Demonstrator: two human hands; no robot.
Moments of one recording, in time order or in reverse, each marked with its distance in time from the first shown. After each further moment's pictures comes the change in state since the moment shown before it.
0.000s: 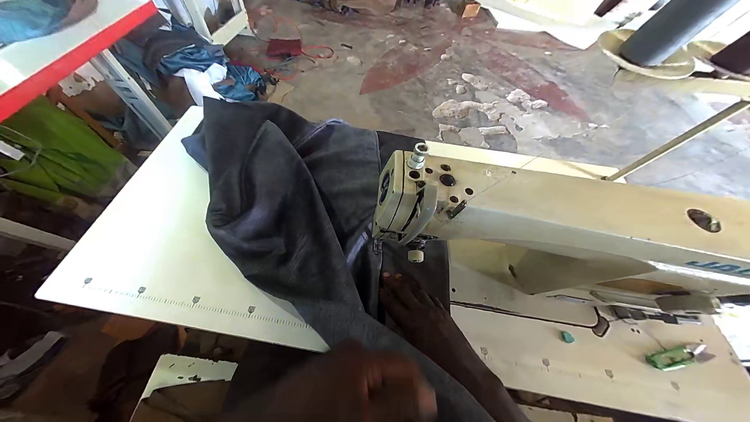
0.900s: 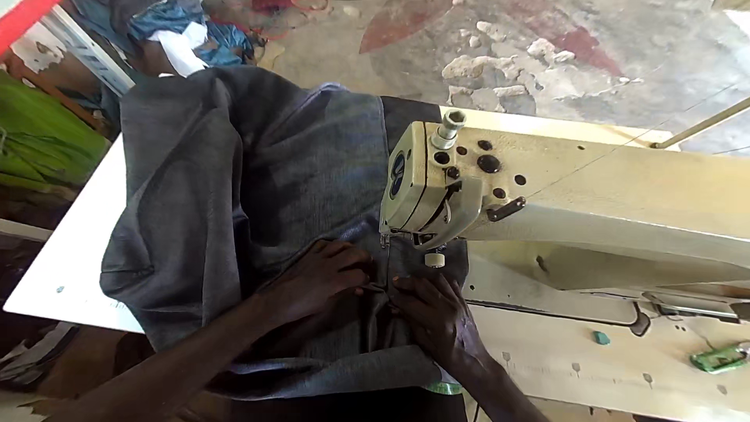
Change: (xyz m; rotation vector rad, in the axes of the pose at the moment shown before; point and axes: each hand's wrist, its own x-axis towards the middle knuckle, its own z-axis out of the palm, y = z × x) left_hand 0.065 -0.149 -0.088 0.922 0.069 0.332; right_hand 0.007 0.027 0.026 0.114 0.297 -0.063
